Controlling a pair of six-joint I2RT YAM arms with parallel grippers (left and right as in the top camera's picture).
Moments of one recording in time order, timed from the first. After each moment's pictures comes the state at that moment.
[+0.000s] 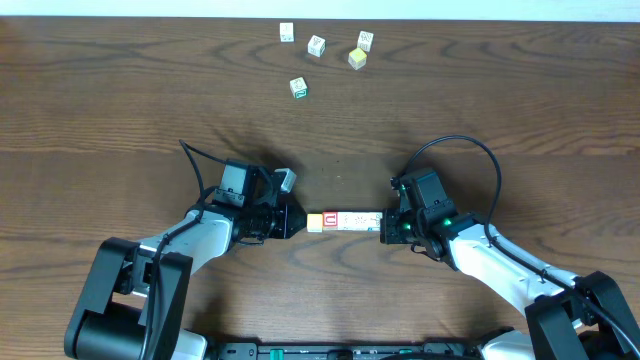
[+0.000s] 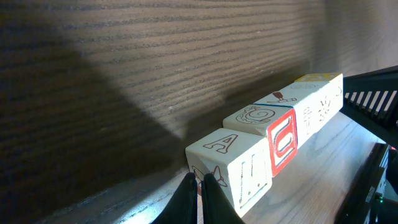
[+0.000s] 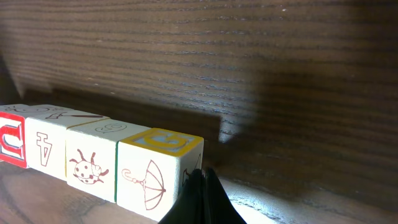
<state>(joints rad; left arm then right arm) -0.28 1.63 0.59 -0.08 0.70 -0.27 0.45 1.50 0.60 -0.21 -0.22 0.47</state>
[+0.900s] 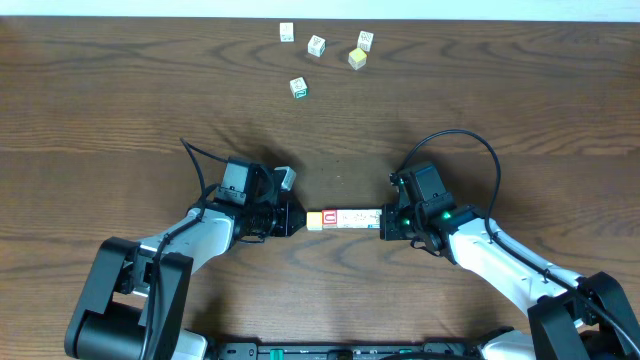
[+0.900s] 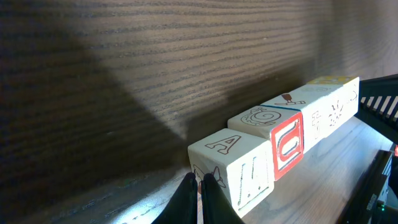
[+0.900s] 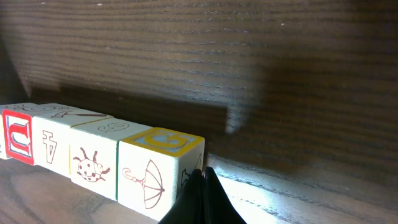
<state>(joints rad) -0.29 1.63 0.61 -0.10 0.67 -0.30 0.45 1.50 0.66 -0.29 -0.21 0.46</state>
